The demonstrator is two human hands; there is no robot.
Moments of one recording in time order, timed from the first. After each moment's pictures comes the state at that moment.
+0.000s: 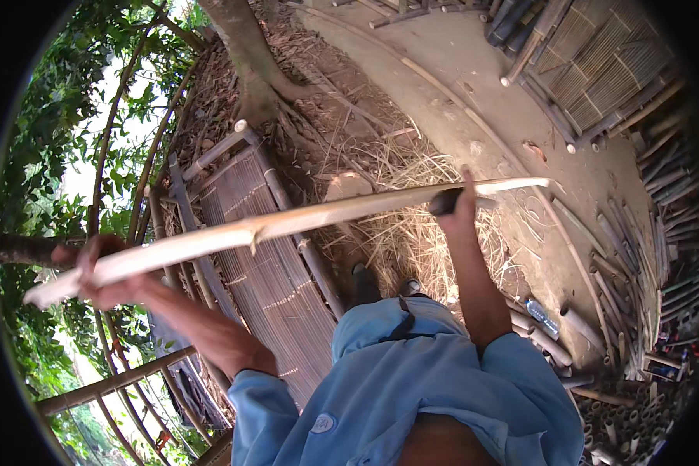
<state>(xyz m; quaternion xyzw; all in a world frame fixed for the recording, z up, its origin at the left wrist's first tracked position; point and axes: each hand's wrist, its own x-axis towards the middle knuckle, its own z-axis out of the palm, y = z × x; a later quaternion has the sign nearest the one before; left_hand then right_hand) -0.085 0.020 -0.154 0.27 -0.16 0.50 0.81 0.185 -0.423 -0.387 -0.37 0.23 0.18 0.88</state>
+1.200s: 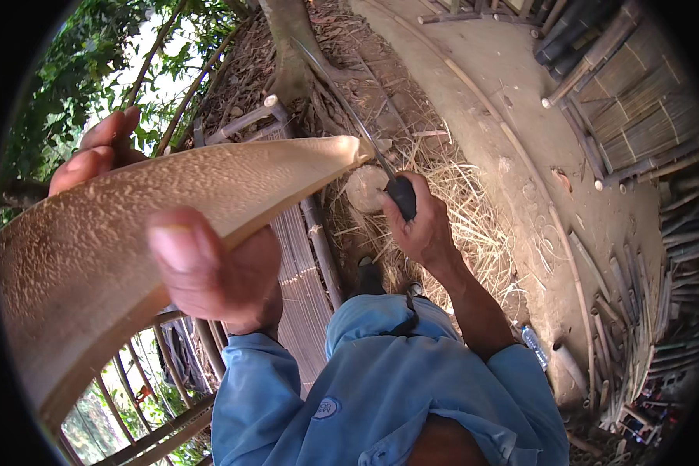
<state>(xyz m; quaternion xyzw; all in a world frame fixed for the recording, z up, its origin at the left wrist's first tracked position) 0.043 -0.152 -0.105 0.72 -0.17 0.61 0.29 0.149 -0.357 -0.294 -0.75 -0.34 -0.01 0.57</state>
